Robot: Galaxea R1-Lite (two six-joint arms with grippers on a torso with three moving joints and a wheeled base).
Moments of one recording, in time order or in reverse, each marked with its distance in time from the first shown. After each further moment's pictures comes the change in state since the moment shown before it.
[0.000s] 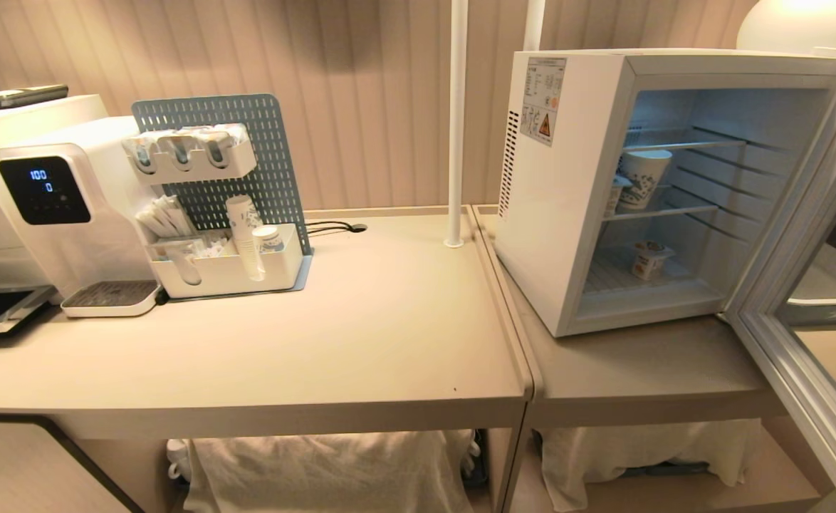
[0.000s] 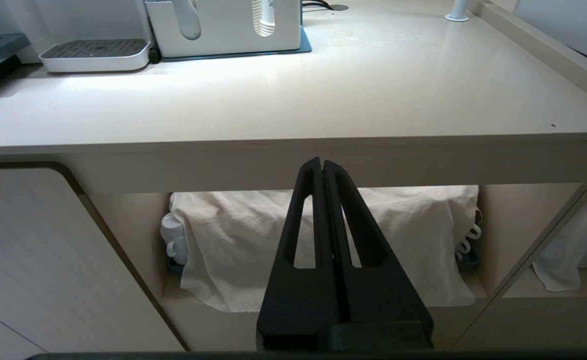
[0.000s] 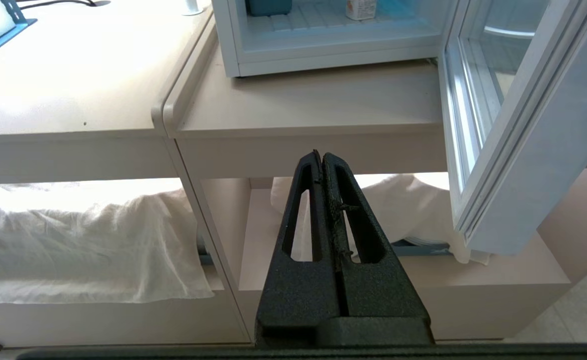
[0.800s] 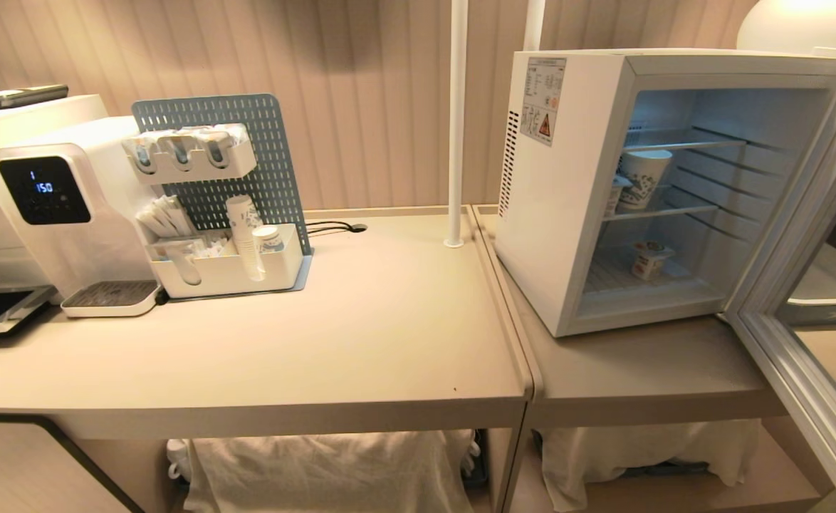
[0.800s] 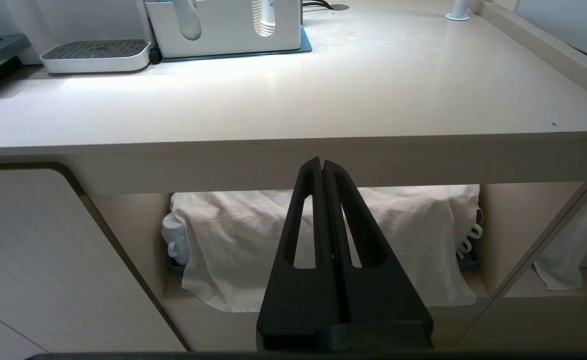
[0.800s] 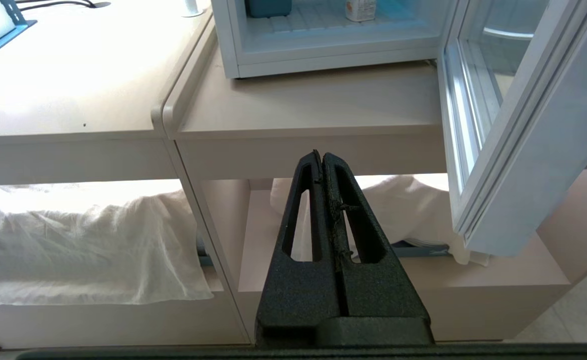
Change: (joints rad) left arm 0.000 0.000 0.000 0.000 0.000 0.003; right arm 0.000 0.000 0.001 -0.006 -0.002 0.000
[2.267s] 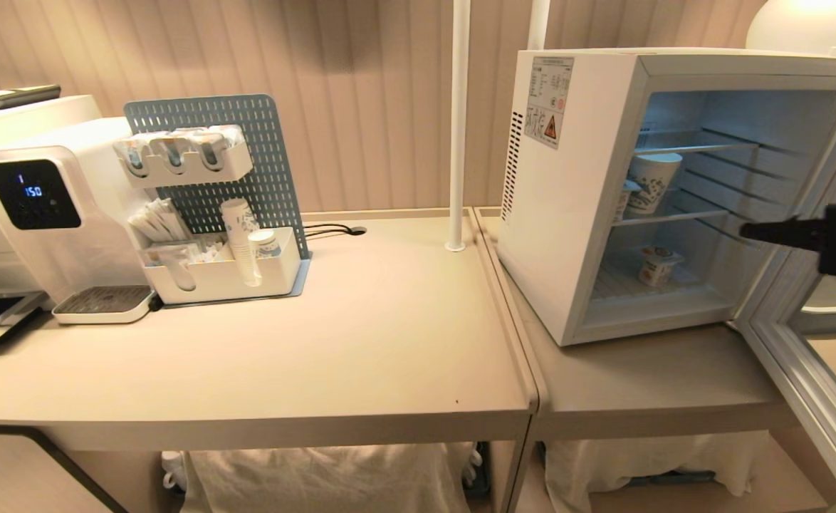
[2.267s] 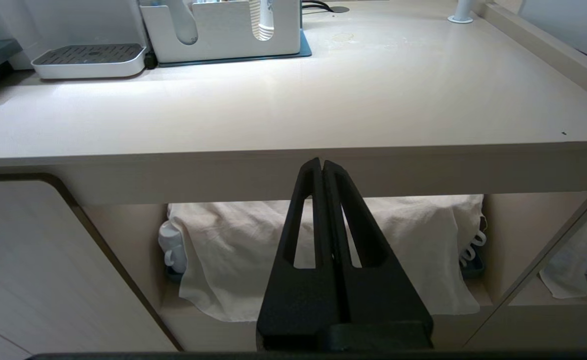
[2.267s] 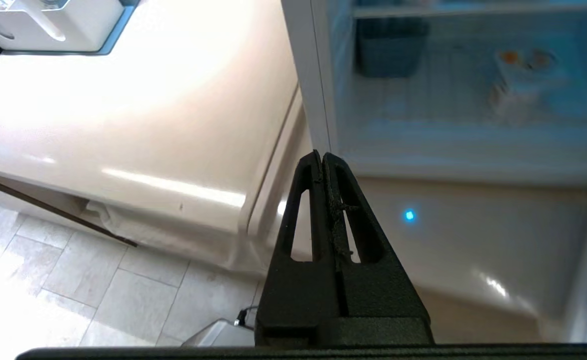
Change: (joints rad) left arm -0.001 0.000 0.000 -0.001 0.000 0.000; right arm -0.019 1.360 -1.021 0.000 0.355 -0.001
